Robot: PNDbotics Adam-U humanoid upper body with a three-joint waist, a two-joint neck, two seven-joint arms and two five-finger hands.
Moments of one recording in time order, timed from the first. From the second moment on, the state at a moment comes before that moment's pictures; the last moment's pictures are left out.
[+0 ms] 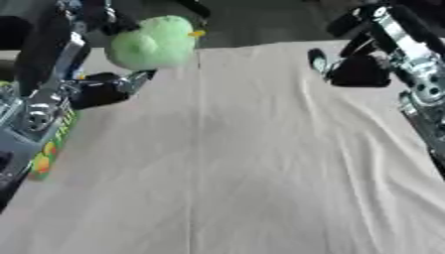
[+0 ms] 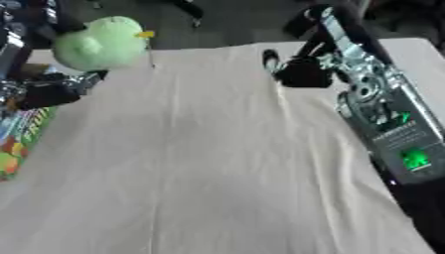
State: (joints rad) left arm -0.77 0.63 -0.33 -1.62 -0.61 -0.19 0.35; right arm -0.65 -0.62 0.21 -1.99 0.39 0.87 -0.01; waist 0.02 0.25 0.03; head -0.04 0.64
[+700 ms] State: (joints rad) left arm -0.69 0.76 -0.22 -1.61 -0.58 -0.03 0.31; right arm -0.57 -0.64 0.04 -1.99 0.39 0.89 -0.22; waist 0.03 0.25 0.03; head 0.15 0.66
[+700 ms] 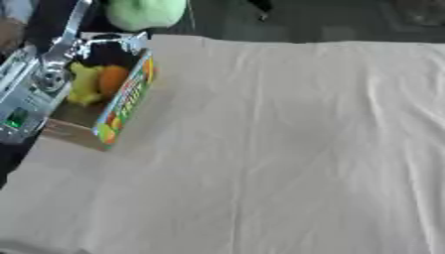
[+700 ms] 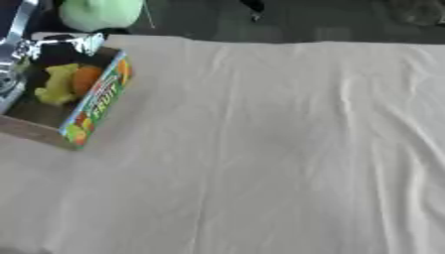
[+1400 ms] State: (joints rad) left arm -0.66 0.77 -0.17 -1.42 -0.57 0.08 0.21; right arm -0.51 -0.65 0.03 -1.99 0.10 0.64 -0.47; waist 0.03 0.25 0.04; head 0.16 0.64
